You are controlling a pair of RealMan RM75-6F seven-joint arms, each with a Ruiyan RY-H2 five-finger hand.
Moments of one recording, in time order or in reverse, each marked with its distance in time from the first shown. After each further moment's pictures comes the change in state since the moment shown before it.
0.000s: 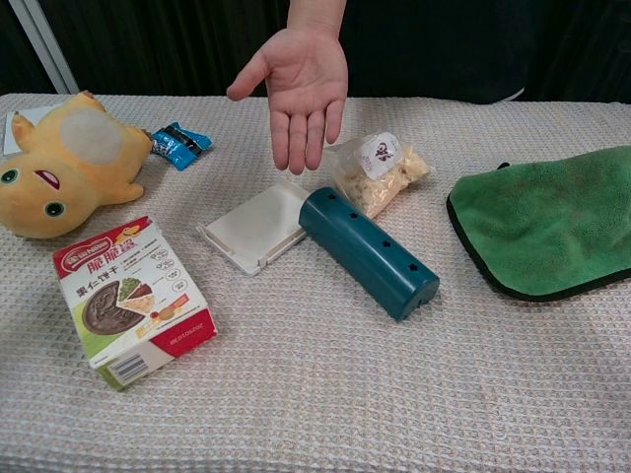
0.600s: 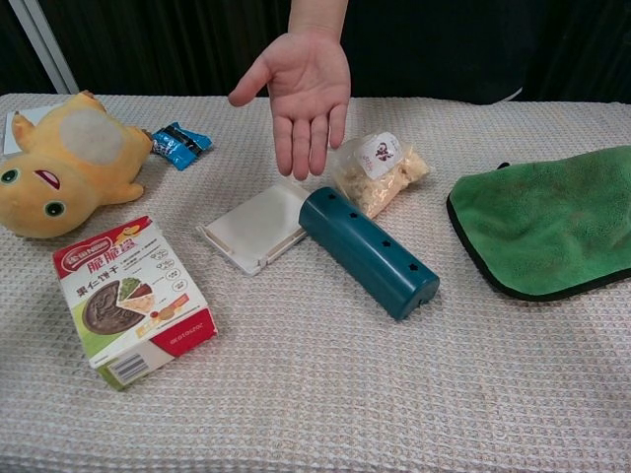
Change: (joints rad) left arm -0.006 0.026 -0.007 -0.029 0.003 0.002 0.009; right arm -0.001 0.003 -0.002 -0.006 -0.005 0.019 -0.016
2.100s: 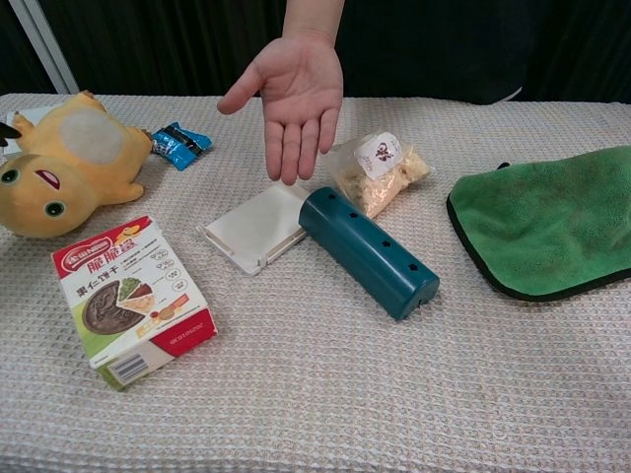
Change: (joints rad) left arm 0.173 0.389 0.308 -0.379 -0.119 -0.551 0.480; right arm -0.049 0.143 0.015 -0.155 -0.011 0.084 -0.071
